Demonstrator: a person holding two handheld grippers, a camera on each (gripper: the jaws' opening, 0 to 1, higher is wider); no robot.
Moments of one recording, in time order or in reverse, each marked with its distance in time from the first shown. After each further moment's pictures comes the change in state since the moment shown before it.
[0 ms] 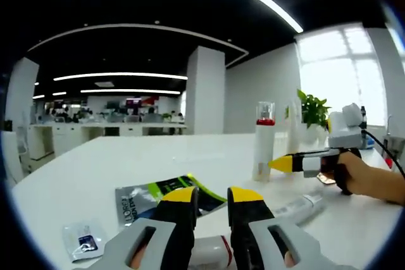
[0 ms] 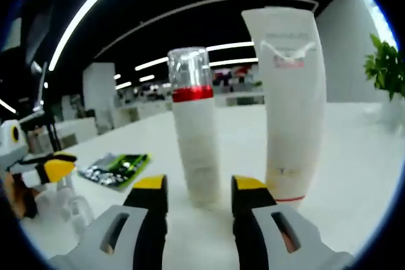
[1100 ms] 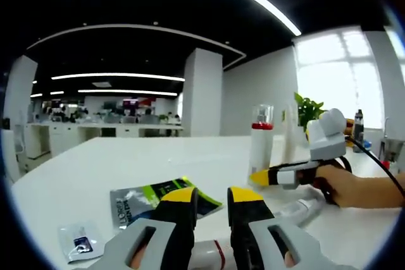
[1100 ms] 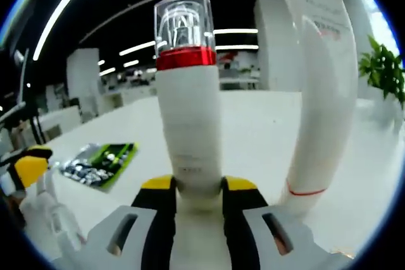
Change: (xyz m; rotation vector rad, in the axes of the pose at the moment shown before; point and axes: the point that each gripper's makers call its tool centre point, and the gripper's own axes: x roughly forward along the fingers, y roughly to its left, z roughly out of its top) left arm -0.007 -0.010 0.000 -0.014 -0.014 -0.027; right arm 0.030 -0.002 -0.017 0.005 0.100 -0.111
